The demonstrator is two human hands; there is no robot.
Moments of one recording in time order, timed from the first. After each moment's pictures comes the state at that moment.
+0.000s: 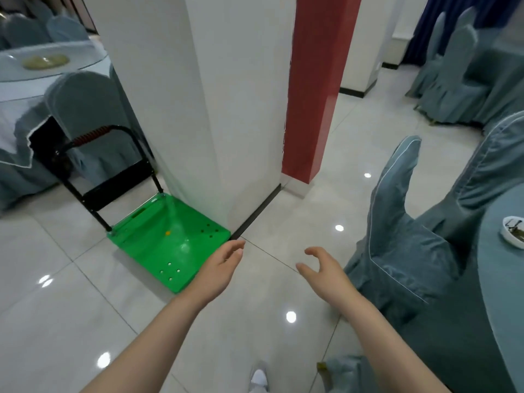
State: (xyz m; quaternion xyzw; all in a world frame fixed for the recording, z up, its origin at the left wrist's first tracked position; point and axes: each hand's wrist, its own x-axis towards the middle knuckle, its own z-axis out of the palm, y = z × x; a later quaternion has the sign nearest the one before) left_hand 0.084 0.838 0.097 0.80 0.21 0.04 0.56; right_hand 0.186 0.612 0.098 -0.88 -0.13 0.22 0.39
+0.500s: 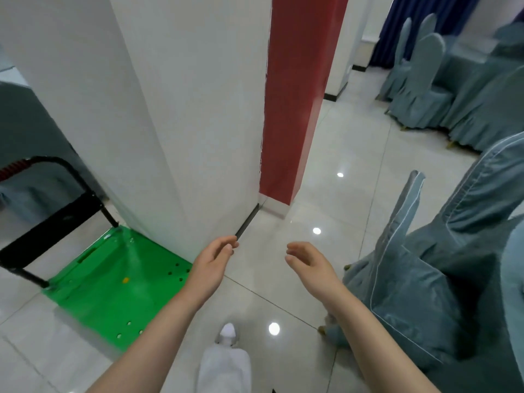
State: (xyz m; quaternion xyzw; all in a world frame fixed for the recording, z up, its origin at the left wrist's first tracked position) left_hand 0.342 0.947 0.083 0.75 0.19 0.07 0.63; right_hand 0.408 0.727 0.113 -0.82 -0.07 0.23 0.52
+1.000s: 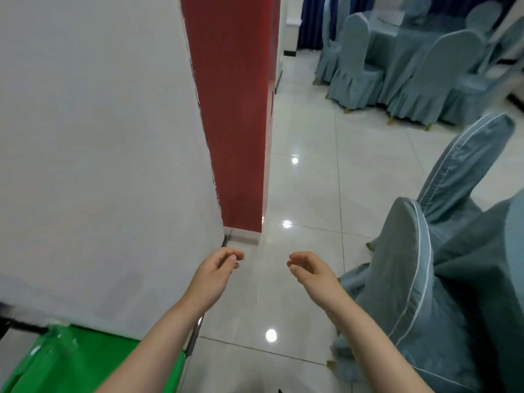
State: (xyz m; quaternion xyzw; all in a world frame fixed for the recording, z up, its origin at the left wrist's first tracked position) left_hand 0.652 1.006 0.089 0.79 0.09 -0.08 0.61; right_hand 0.648 0.776 0.110 -0.80 0.10 0.16 0.57
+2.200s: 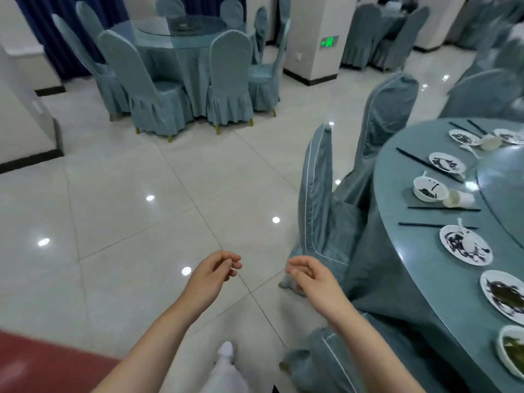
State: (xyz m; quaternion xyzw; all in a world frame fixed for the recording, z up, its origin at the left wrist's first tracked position) left_hand 1.213 0.601 0.084 0.75 -0.21 -0.33 0.54; right_hand 1.041 0.441 0.097 -0.67 0.38 -0.12 0.63
